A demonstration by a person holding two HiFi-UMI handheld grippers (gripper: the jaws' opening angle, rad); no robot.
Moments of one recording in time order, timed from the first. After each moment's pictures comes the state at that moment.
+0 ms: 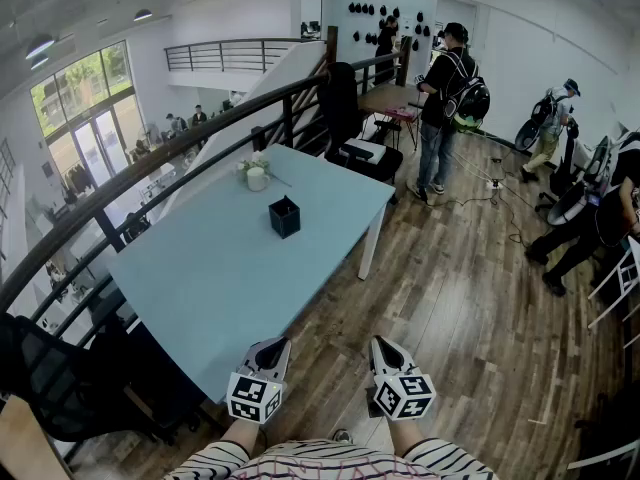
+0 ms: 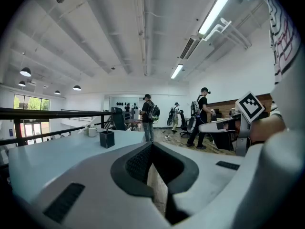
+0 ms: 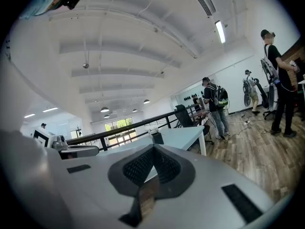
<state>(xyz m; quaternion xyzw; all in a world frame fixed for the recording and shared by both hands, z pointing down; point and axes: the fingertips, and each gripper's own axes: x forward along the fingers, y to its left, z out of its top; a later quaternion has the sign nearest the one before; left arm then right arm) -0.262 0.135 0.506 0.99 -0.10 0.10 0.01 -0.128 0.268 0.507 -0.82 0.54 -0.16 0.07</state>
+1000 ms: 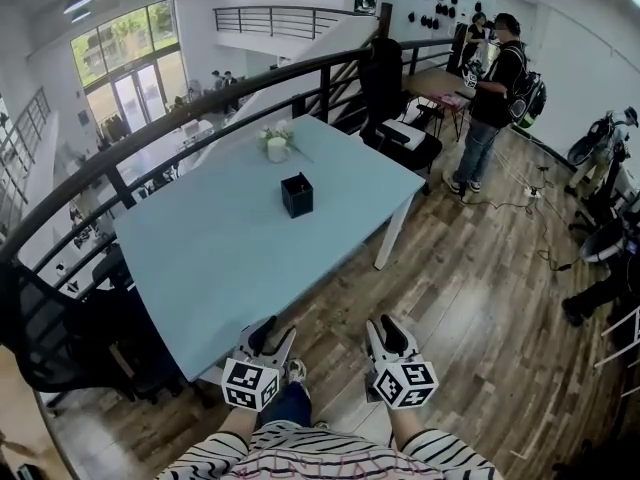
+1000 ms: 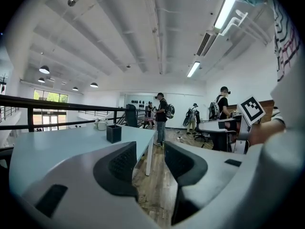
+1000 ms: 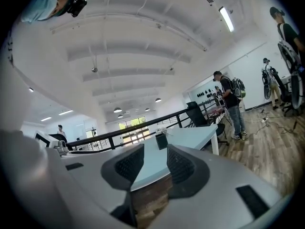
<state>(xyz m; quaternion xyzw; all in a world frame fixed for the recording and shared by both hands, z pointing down) -0.178 0.121 0.529 0.97 -0.19 0.10 0.06 -0.021 0.226 0.518 -0.77 0.61 -0.15 0.08</state>
